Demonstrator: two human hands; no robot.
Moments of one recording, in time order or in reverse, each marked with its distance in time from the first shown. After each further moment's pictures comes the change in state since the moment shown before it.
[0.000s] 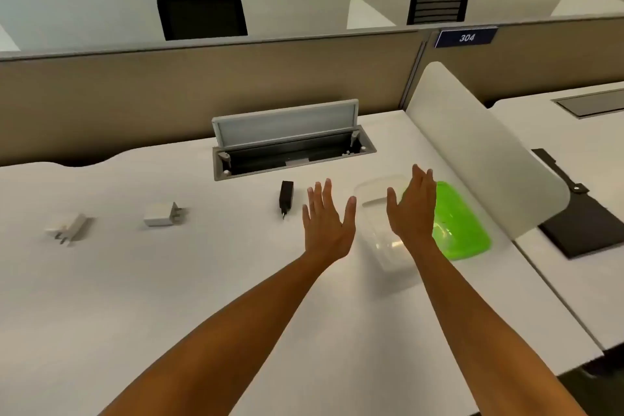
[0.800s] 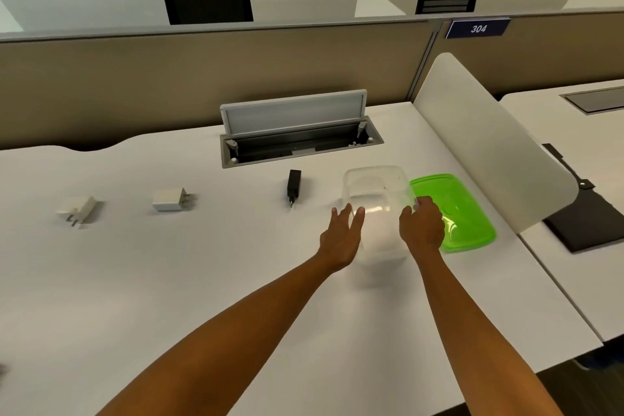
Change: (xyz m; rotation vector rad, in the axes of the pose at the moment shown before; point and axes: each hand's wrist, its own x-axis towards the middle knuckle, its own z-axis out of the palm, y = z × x) left_hand -0.031 -0.011 0.000 -0.271 -0.397 -0.201; right_hand -0.036 0.003 -0.003 0.120 -0.087 0.390
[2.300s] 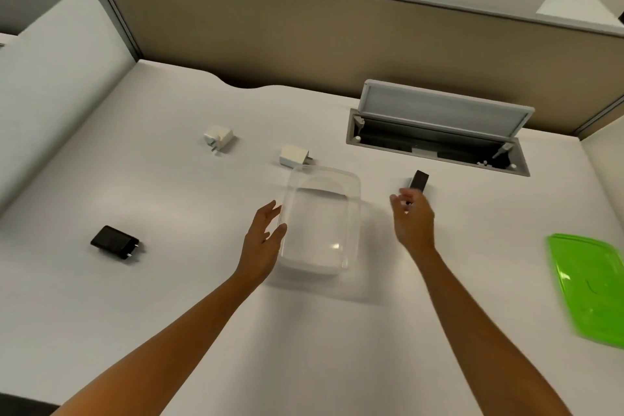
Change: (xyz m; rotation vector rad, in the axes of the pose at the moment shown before) left_hand -0.142 -0.203 -0.207 -0.441 0.691 -0.103; right_hand -0.114 -0.137 0.147 0.279 -0.483 -0.418
